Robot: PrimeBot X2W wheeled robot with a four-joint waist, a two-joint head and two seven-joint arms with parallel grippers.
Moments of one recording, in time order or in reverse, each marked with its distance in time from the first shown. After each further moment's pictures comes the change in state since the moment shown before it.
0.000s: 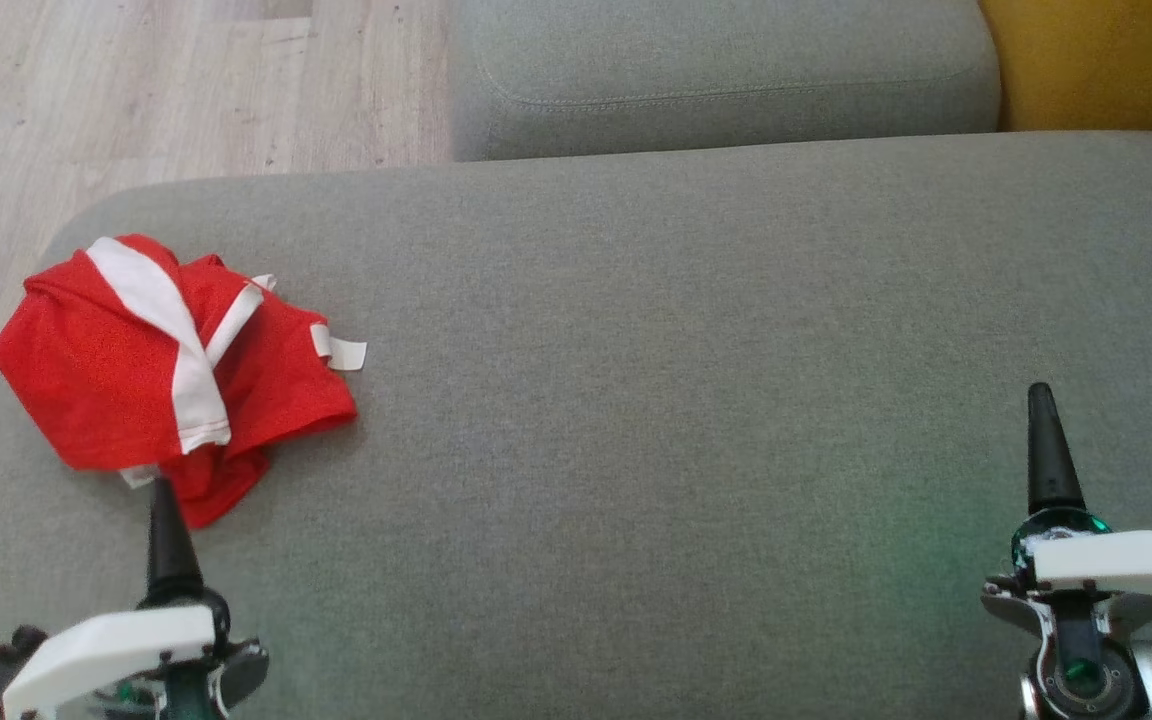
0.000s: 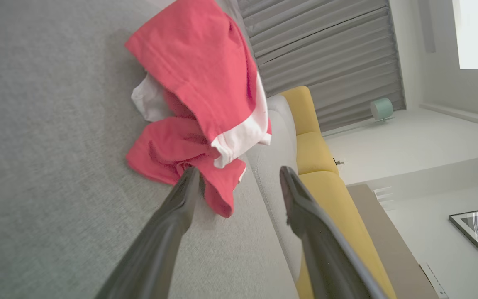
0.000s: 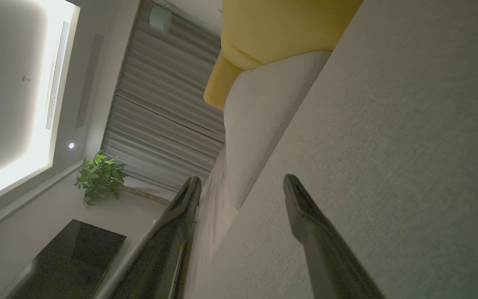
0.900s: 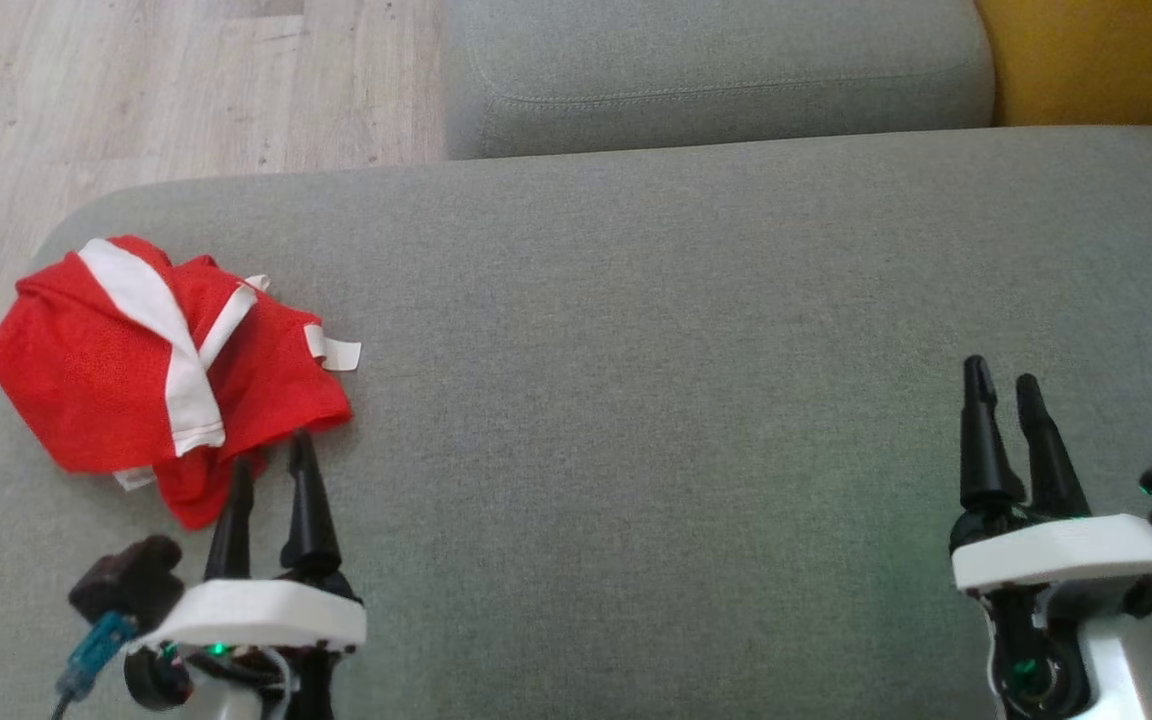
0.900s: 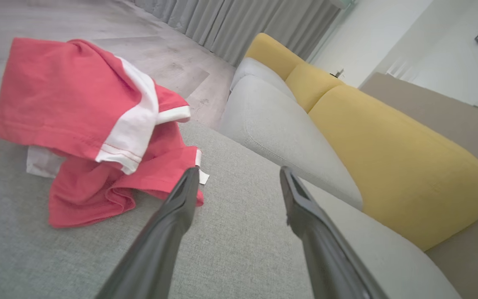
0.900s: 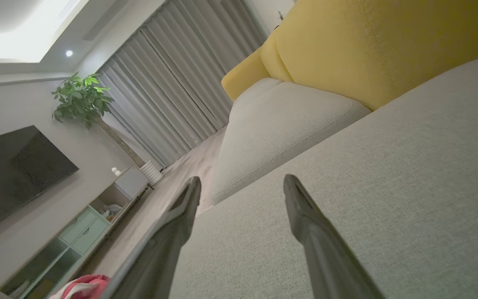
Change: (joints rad) left arm -0.017 0.053 -0.243 -0.066 0.560 0.107 -0.073; right arm 0.000 0.000 0.072 -0.074 -0.471 0.000 -0.074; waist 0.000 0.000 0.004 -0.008
